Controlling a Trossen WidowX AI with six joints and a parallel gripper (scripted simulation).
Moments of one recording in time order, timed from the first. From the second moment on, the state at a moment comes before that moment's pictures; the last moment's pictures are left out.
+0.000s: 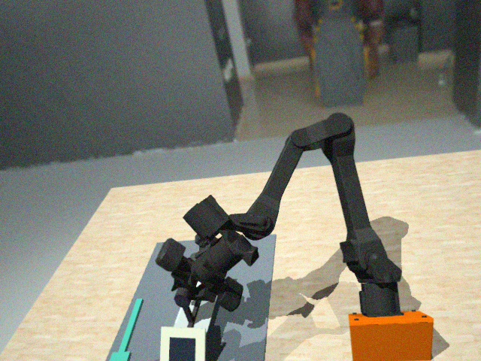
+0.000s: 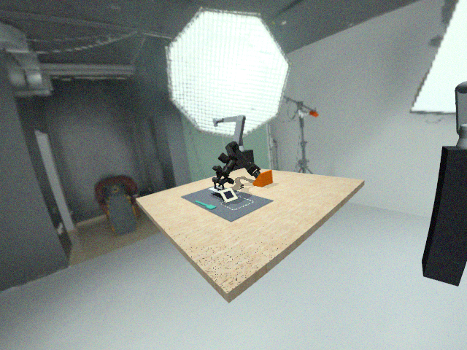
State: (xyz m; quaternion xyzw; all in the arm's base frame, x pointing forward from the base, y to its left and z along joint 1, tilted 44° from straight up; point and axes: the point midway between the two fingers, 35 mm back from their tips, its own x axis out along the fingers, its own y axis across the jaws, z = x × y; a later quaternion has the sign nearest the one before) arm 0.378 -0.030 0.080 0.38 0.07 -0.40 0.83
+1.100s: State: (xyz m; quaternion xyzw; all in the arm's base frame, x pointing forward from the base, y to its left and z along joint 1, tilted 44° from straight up) arm 0.387 0.007 0.055 0.38 0.08 -0.40 0.83
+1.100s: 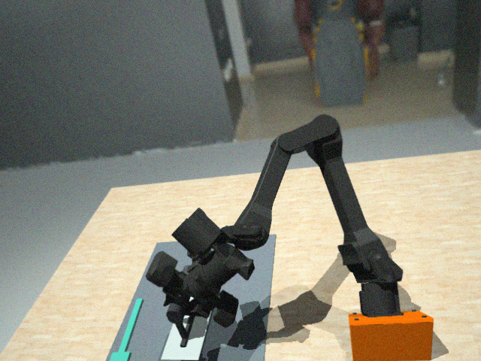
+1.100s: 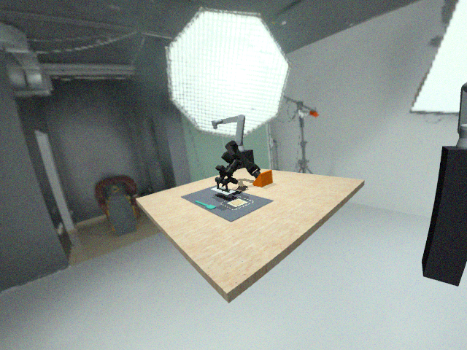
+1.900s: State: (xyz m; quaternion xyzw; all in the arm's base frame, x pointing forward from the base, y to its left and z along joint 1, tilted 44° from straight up) arm 0.380 -0.011 0.109 0.38 0.07 -0.40 0.83
